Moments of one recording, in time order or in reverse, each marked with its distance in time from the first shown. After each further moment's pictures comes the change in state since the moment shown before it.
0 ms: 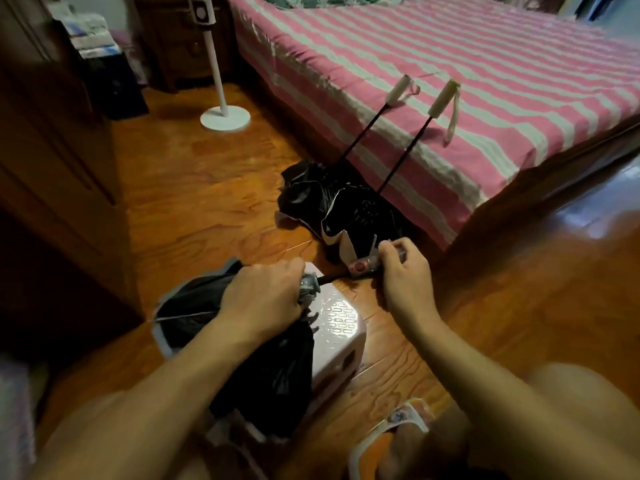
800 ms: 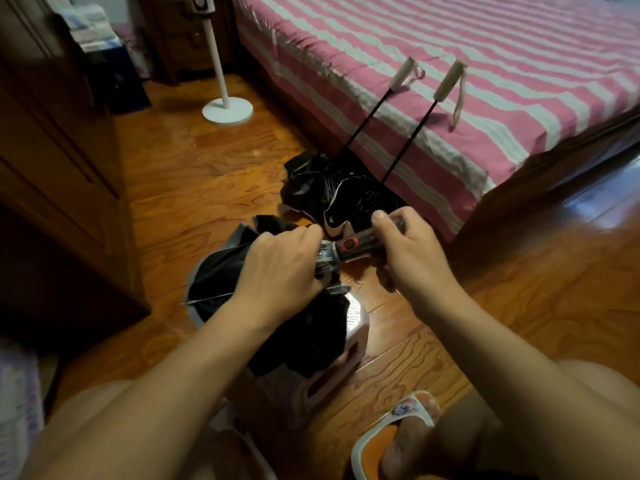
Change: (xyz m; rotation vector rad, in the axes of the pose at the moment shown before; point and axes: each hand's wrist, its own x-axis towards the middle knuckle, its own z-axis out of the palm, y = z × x) left_hand 0.020 0.029 -0.018 0.012 0.185 0.024; right_hand -0.004 -0.037 -0.011 -0.030 -0.122 -0.034
